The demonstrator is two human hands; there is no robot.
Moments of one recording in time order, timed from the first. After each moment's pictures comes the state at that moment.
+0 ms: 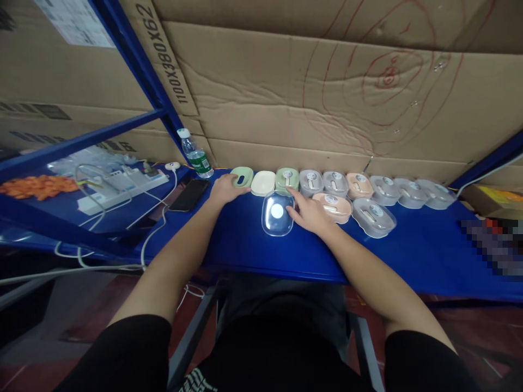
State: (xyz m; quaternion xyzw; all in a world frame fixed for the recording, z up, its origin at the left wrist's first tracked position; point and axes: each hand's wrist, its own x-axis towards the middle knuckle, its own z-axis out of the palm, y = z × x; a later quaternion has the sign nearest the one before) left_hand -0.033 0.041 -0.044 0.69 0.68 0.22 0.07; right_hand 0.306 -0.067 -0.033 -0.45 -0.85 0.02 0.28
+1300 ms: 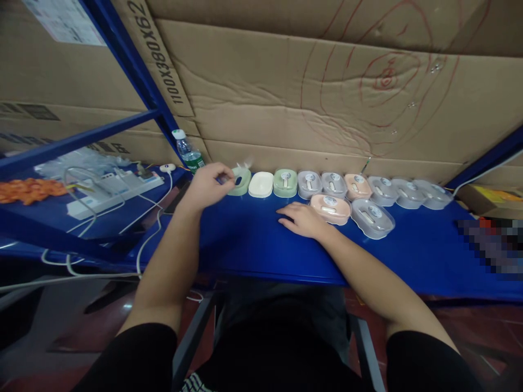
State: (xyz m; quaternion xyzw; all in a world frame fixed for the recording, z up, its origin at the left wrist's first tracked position) left_hand -0.021 -0.031 0.041 0.78 0.52 0.36 0.04; right_hand 0.300 -0.067 -0.037 -0.33 -0.92 0.03 0.22
